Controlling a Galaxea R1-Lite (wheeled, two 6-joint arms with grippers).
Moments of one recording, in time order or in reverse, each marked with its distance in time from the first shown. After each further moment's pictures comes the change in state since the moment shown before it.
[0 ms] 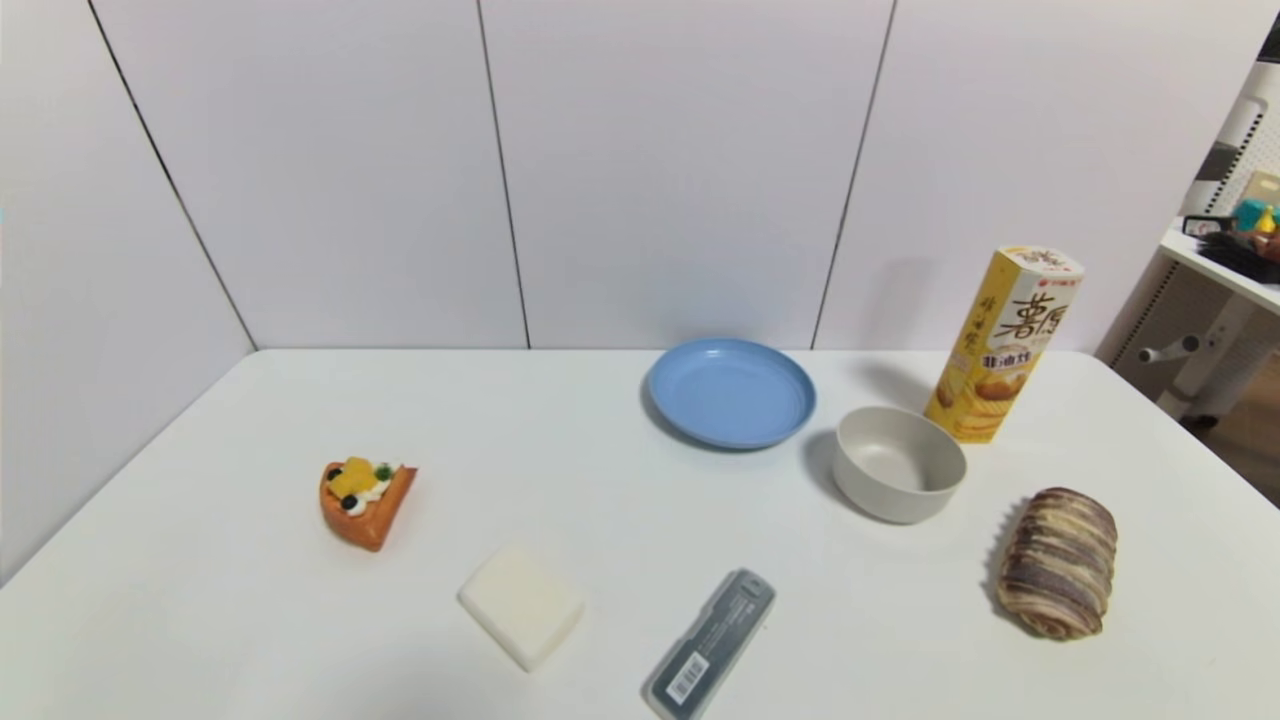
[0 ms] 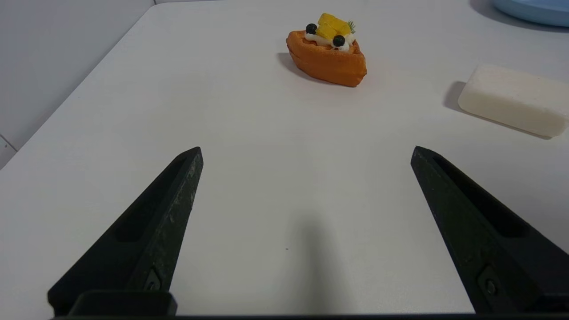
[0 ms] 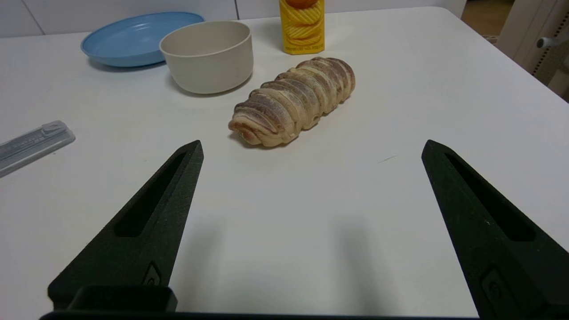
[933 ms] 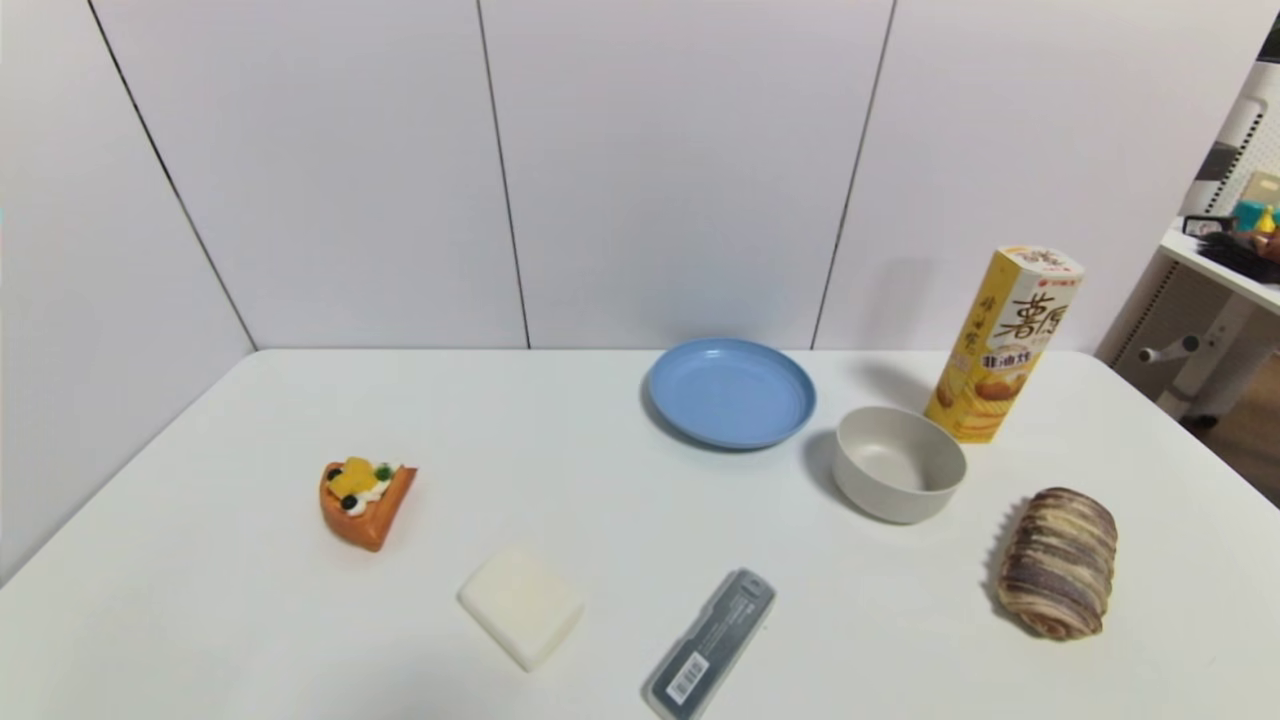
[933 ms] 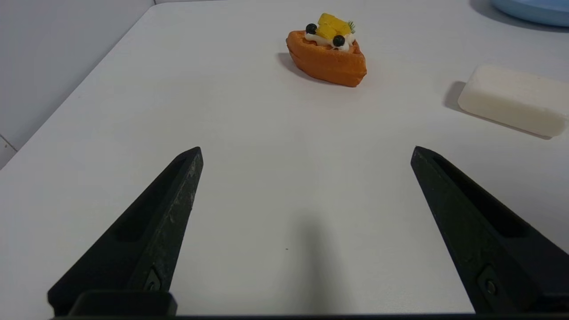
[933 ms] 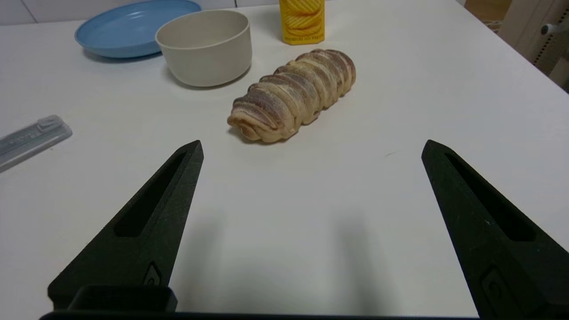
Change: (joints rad) left arm 0.000 0.000 0.000 0.000 0.000 0.000; right arm 0.000 0.075 -0.036 0.001 0.000 0.001
